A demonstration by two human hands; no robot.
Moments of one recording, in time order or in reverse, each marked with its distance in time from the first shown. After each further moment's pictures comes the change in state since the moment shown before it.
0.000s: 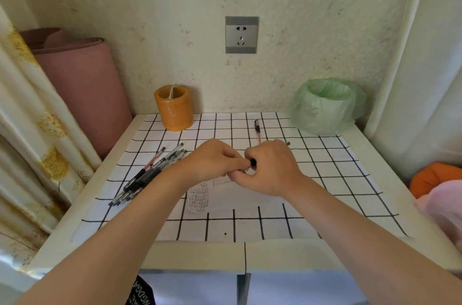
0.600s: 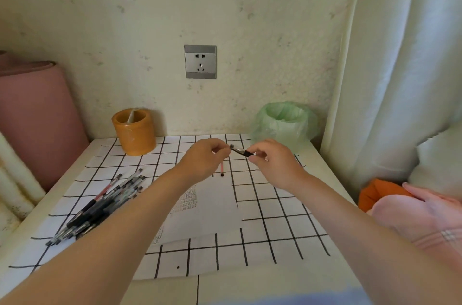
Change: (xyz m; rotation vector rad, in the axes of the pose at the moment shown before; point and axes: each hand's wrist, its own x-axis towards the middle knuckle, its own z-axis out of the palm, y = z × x) left_hand 0.075 0.037 0.035 0.083 0.274 0.109; right_hand 0.001 0.099 -0.056 0.332 -0.097 0.347
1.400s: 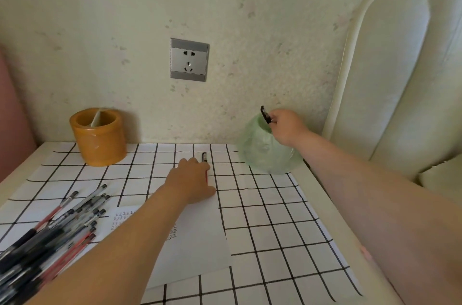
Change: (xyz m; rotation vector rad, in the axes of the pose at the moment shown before) left_hand 0.067 -0.058 0.036 0.657 -0.170 -0.004; right_hand 0.141 0.063 -0.055 -0.335 0.052 0.254
